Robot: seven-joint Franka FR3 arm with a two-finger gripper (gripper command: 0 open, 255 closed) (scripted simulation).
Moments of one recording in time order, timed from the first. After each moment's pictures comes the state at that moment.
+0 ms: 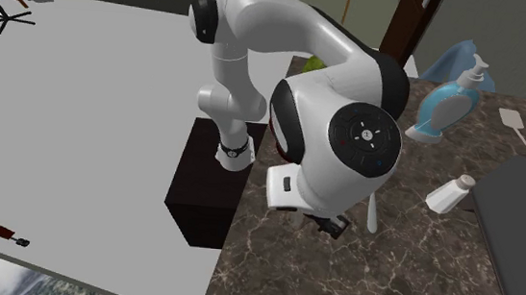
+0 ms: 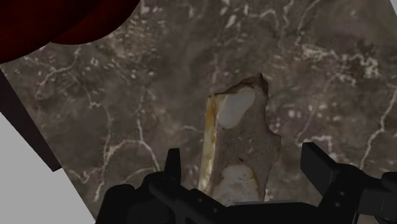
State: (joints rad) arm -0.16 -0.05 0.57 -1.73 0.15 1.48 1.11
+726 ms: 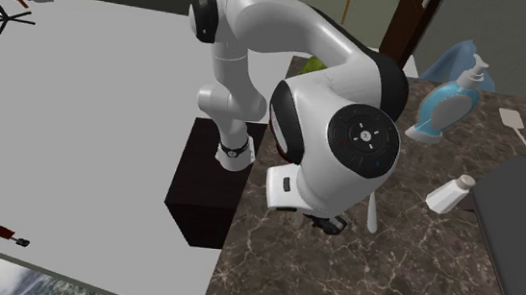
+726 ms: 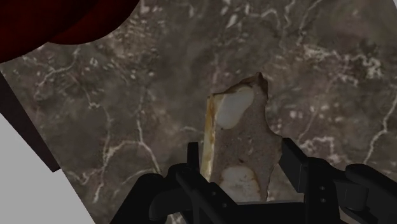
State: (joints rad) arm -0.16 -0.06 0.57 -1.74 0.15 1.48 1.10
